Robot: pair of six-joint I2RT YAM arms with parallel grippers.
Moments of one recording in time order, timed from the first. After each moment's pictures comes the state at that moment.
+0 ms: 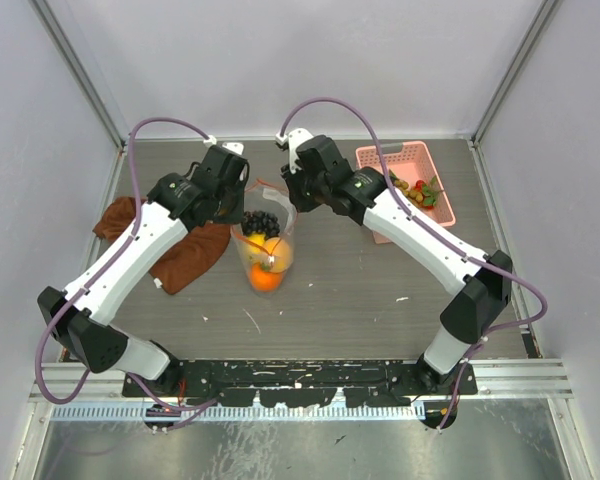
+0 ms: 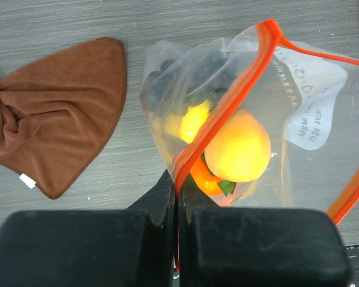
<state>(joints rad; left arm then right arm) -0.61 1.45 1.57 -1.01 -0.28 -0.44 0.75 1.66 1.68 -0.66 0.10 0.11</state>
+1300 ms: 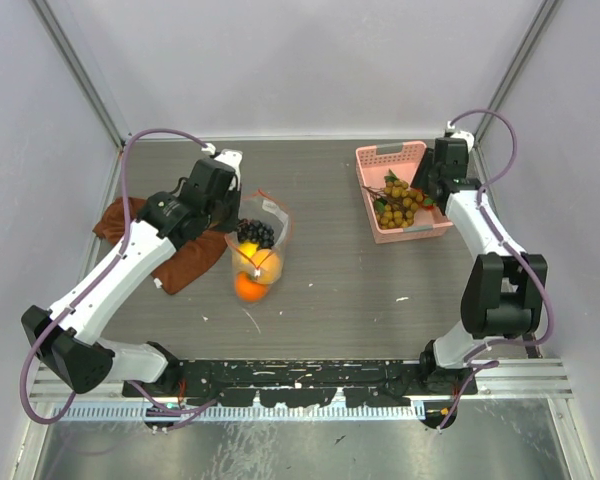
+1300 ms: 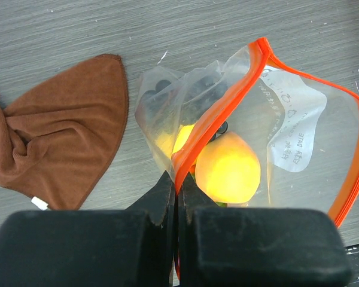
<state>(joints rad) -0.60 1.32 1.40 -0.86 -0.24 -0.31 0.00 1.57 1.26 -0.32 0.20 0.25</state>
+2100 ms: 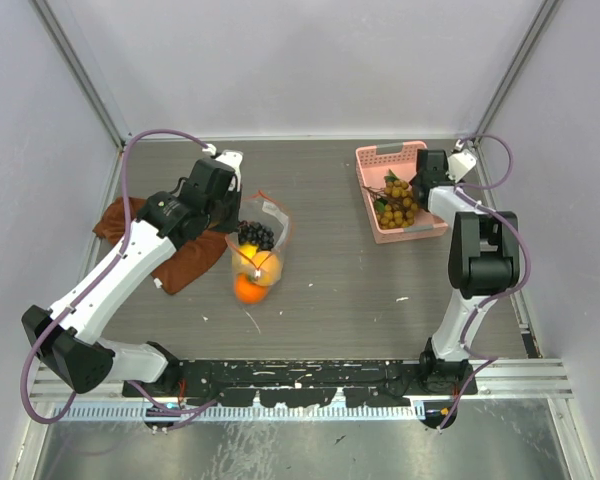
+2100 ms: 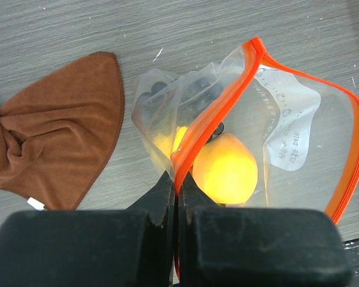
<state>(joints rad) -0.59 1.32 1.40 -0.86 -0.21 -0.30 0.00 1.87 1.24 -0.07 0.53 0.68</state>
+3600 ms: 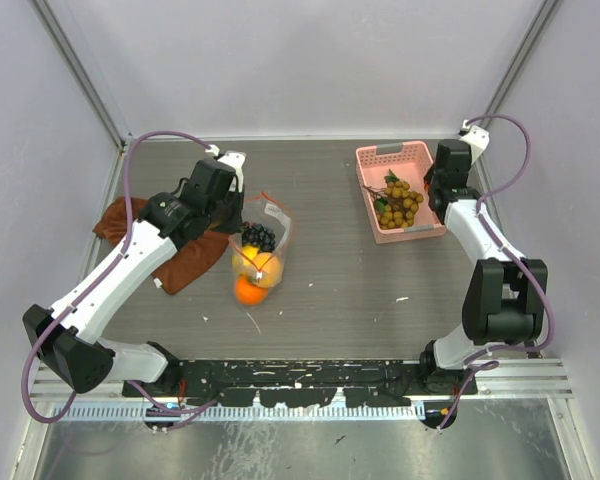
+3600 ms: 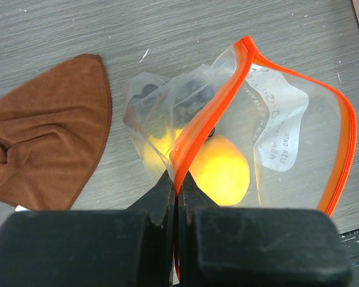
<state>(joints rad) -0.59 1.32 1.38 -0.84 -0.17 -0.30 -0.02 1.56 1.14 -0.01 0.40 0.37</state>
